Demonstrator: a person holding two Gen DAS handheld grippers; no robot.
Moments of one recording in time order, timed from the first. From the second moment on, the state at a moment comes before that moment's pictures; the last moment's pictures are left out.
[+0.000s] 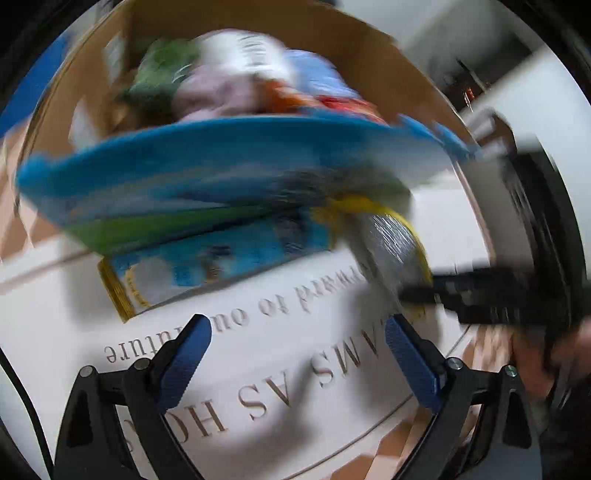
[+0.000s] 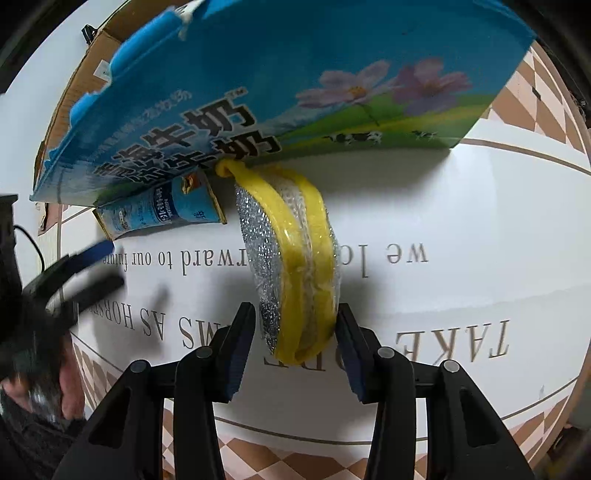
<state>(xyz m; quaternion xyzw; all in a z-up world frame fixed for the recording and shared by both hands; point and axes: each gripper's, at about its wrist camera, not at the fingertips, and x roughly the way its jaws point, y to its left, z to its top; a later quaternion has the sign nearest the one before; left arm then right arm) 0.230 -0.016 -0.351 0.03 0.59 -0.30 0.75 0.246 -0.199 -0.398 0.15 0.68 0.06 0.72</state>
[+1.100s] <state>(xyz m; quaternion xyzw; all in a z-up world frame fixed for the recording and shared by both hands) 0.228 -0.067 -0.359 0.20 0.55 -0.26 0.77 0.236 -0.249 -0.389 0.16 0.68 0.07 0.71</state>
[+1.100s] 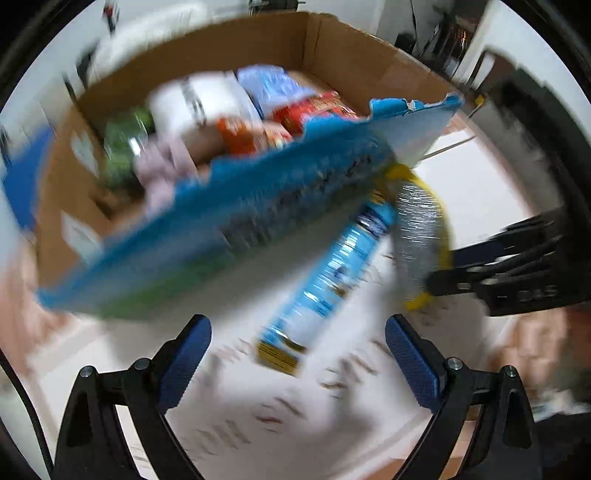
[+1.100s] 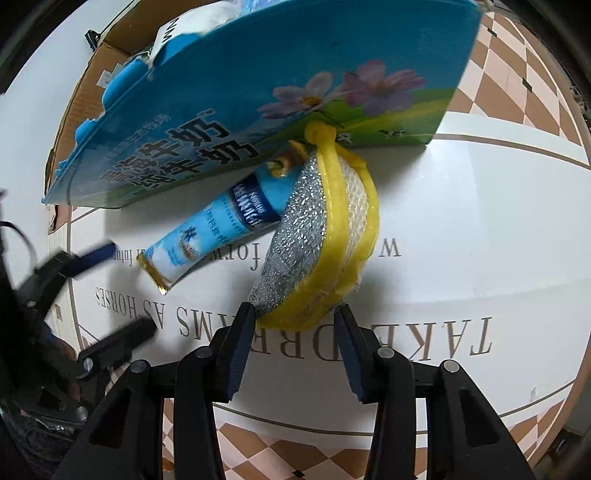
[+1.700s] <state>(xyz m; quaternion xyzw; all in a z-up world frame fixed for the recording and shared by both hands) 0.232 -0.124 -0.413 0.16 0.68 -0.20 0.69 0.206 -0.289 -0.384 0.15 0.71 0.05 0.68</state>
